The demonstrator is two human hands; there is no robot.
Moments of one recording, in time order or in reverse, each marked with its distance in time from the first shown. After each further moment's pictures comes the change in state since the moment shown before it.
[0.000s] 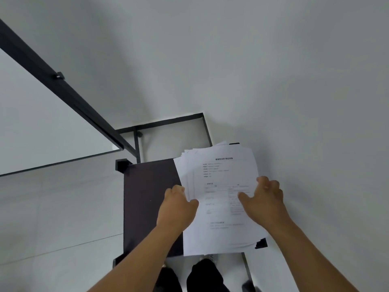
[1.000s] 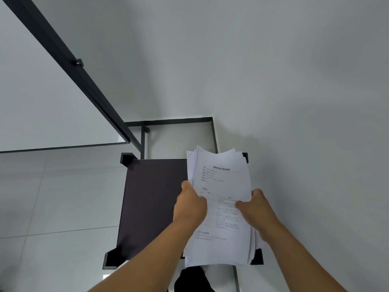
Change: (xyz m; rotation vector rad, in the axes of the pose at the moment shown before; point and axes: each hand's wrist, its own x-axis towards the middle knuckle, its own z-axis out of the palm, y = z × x) left_hand 0.007 0.032 0.026 -0.377 0.043 -0.113; right_hand 0.045 0.006 0.027 0.401 -0.180 0.048
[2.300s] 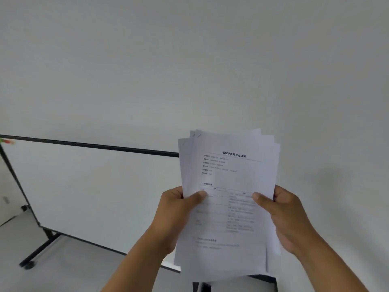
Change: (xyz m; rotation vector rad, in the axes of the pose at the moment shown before) left_hand -0.265 0.140 -0.357 -0.763 0.309 0.644; right_hand -0.289 -0.364 -0.065 0.508 -0.285 -1.005
